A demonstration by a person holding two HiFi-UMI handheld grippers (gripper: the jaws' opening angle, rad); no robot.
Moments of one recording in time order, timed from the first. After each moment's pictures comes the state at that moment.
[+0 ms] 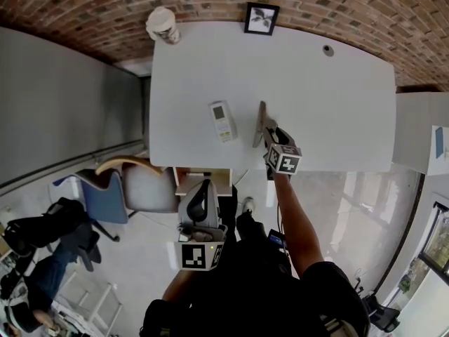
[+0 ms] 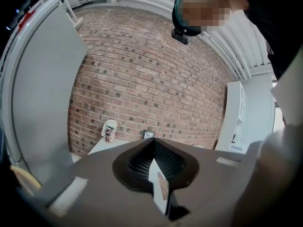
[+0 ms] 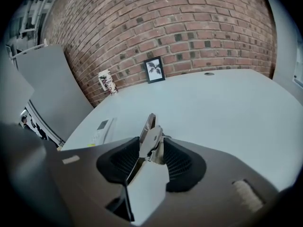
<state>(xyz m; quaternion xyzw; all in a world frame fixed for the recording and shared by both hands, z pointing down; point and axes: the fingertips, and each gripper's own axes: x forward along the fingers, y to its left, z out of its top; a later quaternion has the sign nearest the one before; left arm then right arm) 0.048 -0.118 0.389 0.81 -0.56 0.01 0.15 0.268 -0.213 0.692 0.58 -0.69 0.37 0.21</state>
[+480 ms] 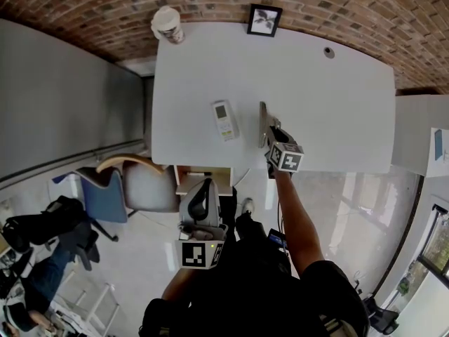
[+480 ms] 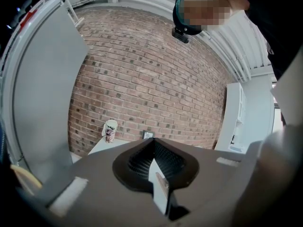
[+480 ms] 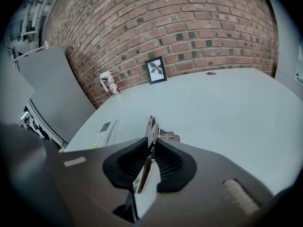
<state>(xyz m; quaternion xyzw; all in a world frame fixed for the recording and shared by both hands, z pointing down) 0.044 -0.110 0.388 0.81 -0.56 0.00 0.16 0.265 -0.215 0.690 0.57 -0.70 0.38 0.21</state>
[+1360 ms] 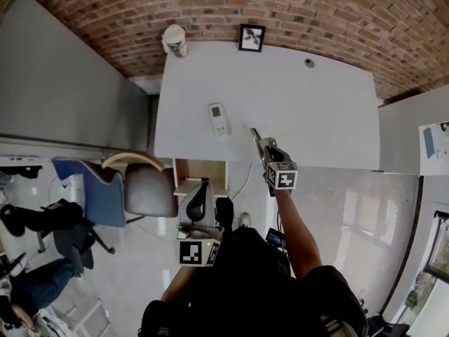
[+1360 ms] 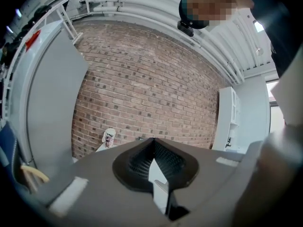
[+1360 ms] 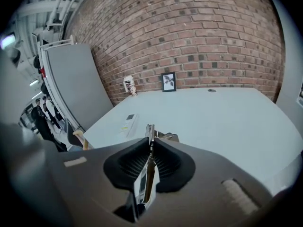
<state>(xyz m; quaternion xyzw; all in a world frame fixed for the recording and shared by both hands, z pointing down) 0.057 -0.012 0.346 0.82 -0.56 -0.02 0.12 0.271 -0.115 0.625 0.54 -0.75 0.31 0.23</state>
